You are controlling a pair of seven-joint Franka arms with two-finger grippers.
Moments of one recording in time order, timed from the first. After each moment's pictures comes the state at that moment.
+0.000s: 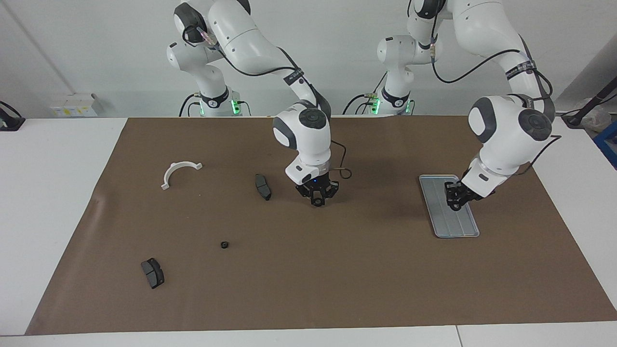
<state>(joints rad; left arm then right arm) 0.01 0.29 0.00 -1.75 -0.04 2.00 0.19 0.57 0.55 0.10 -1.68 -0.11 2.38 0.87</state>
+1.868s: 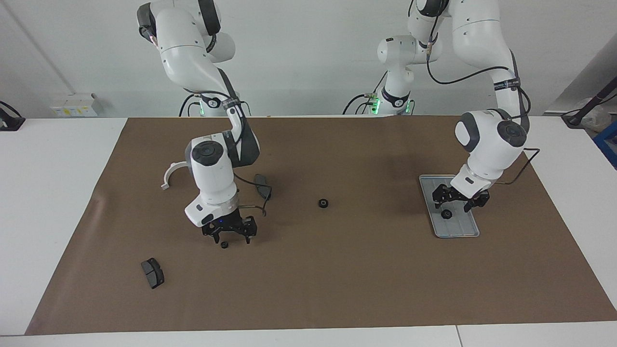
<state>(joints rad) -0.15 0.28 -0.02 -1.89 -0.04 2.26 -0.02 0.11 0.54 0.08 -1.73 -0.14 2.46 0.32</state>
